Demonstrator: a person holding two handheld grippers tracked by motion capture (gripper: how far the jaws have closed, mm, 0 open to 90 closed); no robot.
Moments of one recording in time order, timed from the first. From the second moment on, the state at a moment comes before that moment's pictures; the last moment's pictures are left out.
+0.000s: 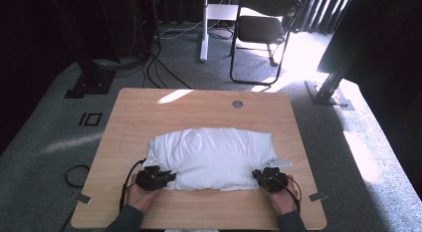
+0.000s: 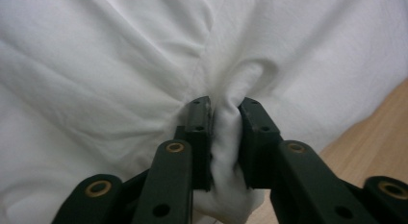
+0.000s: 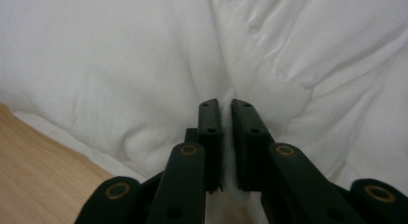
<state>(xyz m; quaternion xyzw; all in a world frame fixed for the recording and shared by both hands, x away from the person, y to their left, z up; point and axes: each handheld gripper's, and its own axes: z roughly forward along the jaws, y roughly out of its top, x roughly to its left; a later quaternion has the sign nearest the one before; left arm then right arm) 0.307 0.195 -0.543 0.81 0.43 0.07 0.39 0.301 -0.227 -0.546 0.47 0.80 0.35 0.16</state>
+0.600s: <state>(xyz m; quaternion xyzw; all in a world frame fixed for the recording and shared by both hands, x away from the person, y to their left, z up) 0.316 0.230 -0.526 0.72 0.49 0.13 0.47 0.297 -0.227 -0.548 0.46 0.80 0.36 0.15</state>
